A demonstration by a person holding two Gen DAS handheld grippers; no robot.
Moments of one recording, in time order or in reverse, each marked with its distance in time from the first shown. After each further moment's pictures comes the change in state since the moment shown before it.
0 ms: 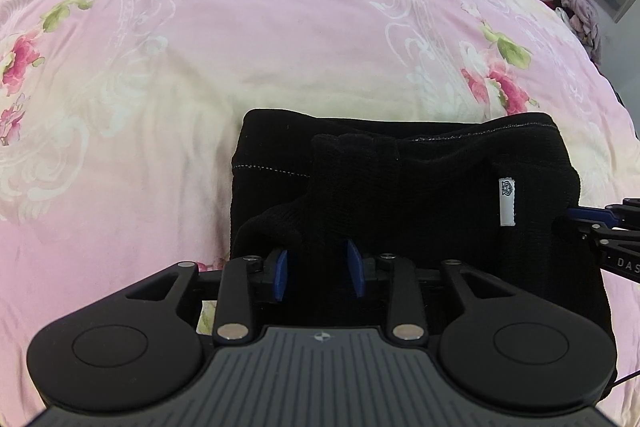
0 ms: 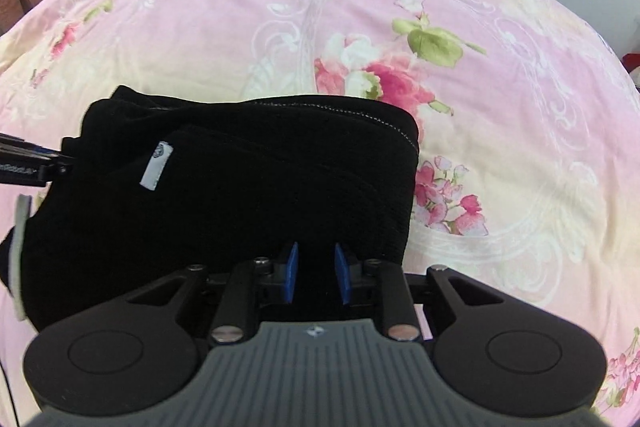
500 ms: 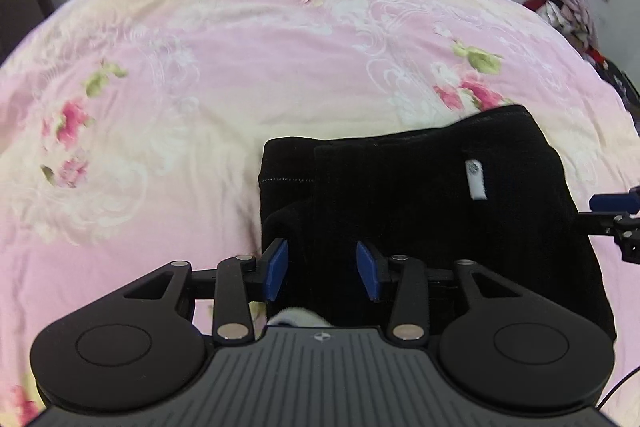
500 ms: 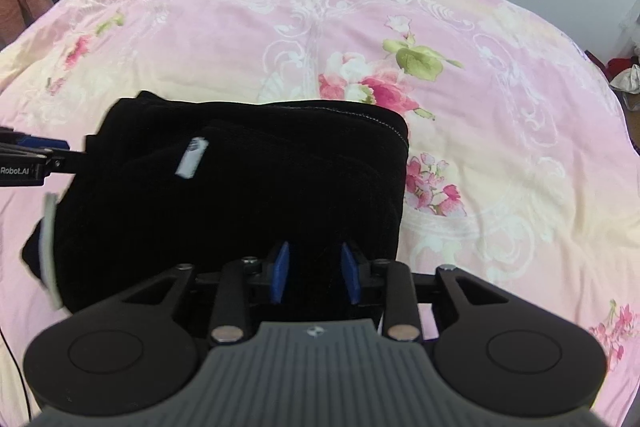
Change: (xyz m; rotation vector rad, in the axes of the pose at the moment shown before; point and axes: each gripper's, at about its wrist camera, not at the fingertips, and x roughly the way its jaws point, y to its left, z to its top) left arm -0.080 -0.035 -0.029 0.144 -0.111 0.124; right arm -0.071 0.019 -0.028 -0.010 -0.047 -0.013
